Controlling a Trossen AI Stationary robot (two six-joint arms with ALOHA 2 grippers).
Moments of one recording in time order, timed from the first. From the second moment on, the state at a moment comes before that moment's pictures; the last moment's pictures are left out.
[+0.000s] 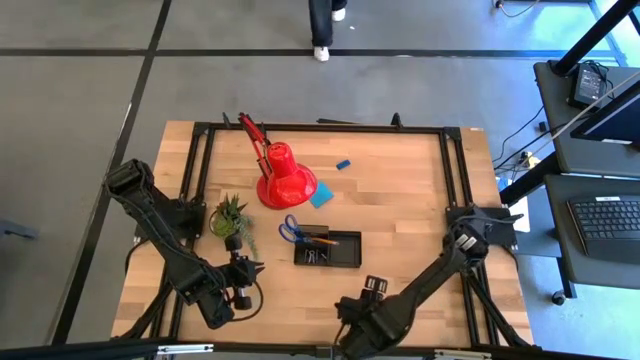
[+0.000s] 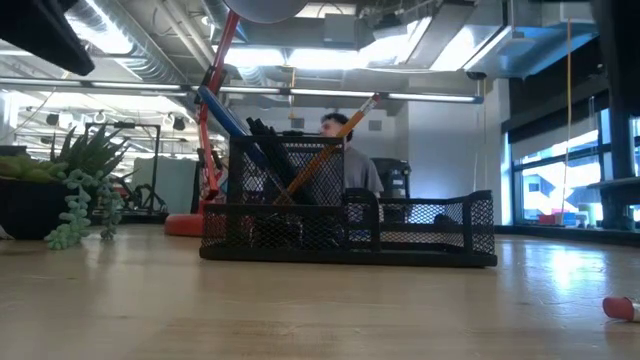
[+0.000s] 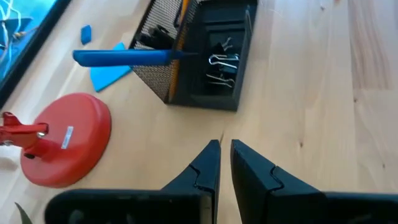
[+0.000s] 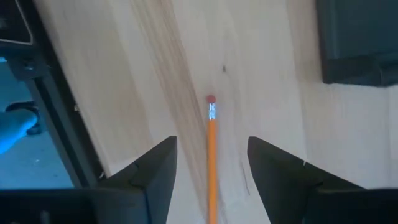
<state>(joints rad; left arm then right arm) -0.90 1.55 1.04 -0.83 -0.84 -0.95 0.71 2.27 2.04 -1.32 0.17 0.97</state>
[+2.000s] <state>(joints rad) -0.94 1.55 1.04 -0.84 -0.81 -0.92 0.64 2.29 1.72 -0.99 0.01 0.89</state>
